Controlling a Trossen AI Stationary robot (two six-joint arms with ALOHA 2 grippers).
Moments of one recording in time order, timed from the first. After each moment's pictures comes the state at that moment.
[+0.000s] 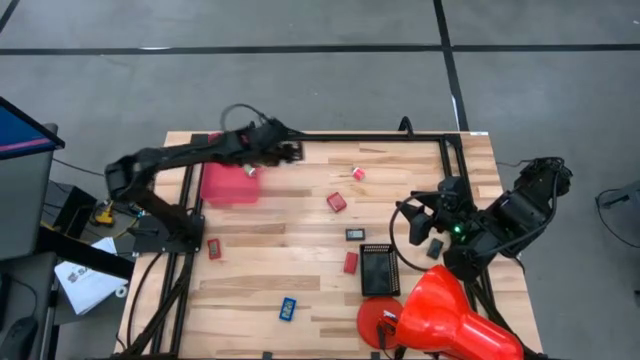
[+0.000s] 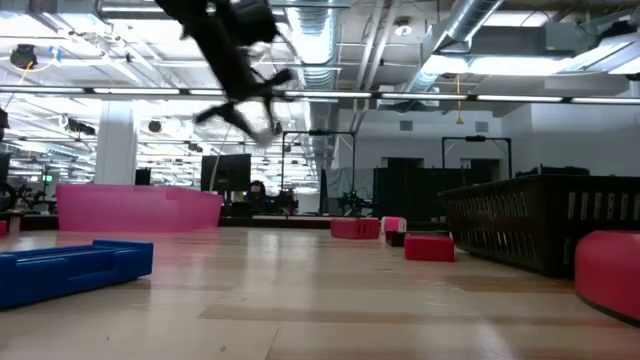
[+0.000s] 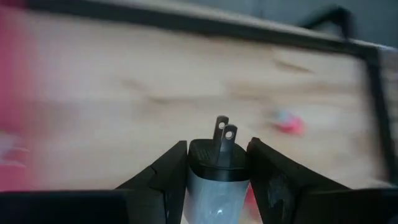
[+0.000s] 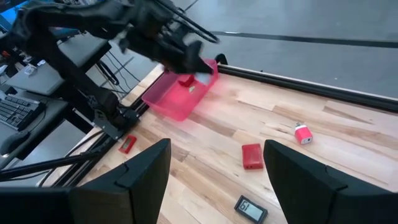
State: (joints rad) left arm 0.47 1.48 1.16 -0.59 -0.25 -1.03; right arm 0.70 1.42 1.81 -1.57 1.08 1.57
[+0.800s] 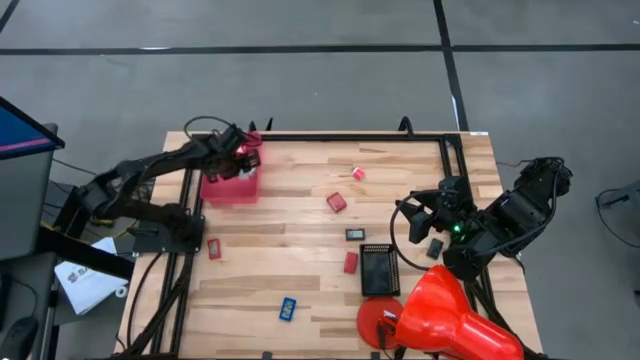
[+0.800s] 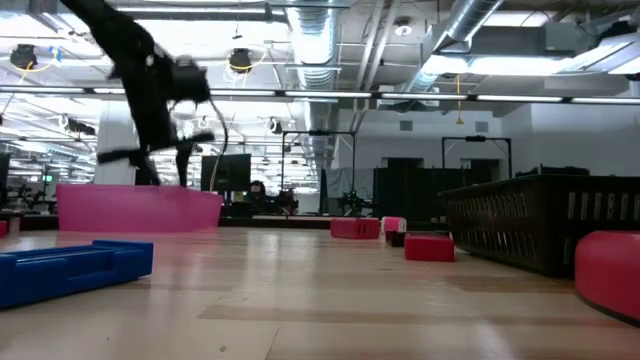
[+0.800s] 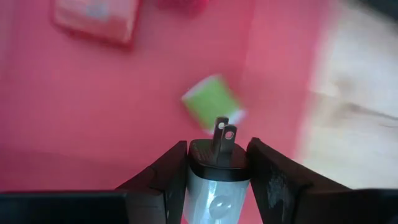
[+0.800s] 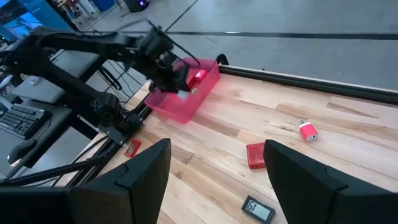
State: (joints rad) left arm 0.81 1.31 0.70 -0.56 -0.07 -1.03; right arm 0.70 1.42 1.81 -1.56 1.09 1.61
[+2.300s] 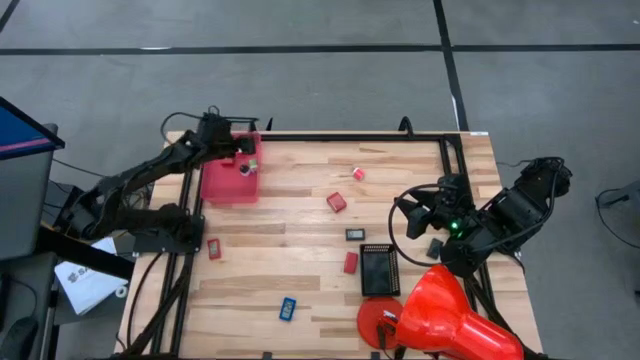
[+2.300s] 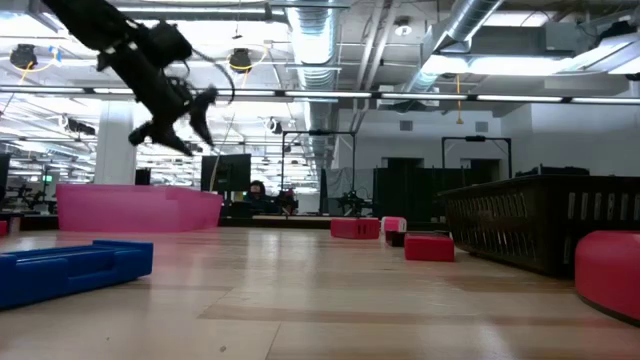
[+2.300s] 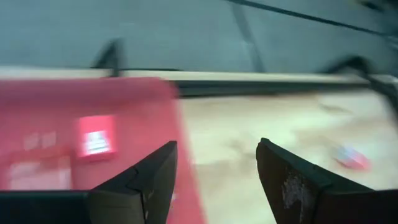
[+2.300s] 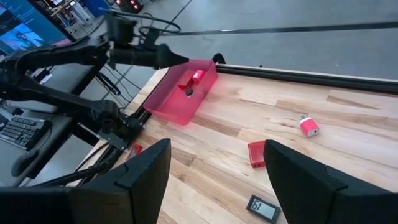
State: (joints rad) left arm 0.88 1.07 0.67 -0.26 -0.01 -0.57; right arm 0.68 1.42 1.81 -1.56 1.07 1.65
